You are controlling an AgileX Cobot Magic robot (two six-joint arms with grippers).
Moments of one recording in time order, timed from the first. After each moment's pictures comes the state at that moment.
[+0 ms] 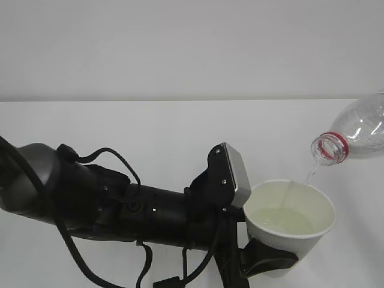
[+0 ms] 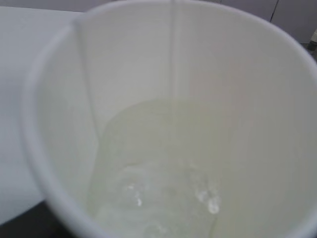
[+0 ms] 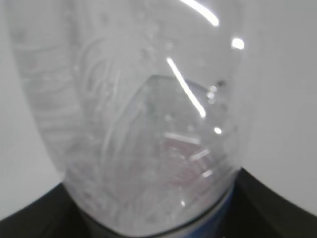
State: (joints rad) left arm -0.83 2.04 -0.90 0.91 -0.84 -0.49; right arm 0.09 0.99 -0.27 -0.18 -0.51 -1.45
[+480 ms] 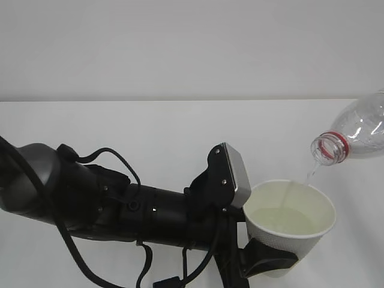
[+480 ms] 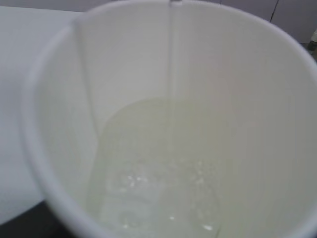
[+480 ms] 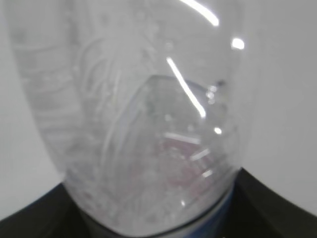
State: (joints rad) left arm -0.83 2.04 -0.90 0.92 -0.84 -0.50; right arm 0.09 0.99 -0.27 -0.18 -0.51 -1.45
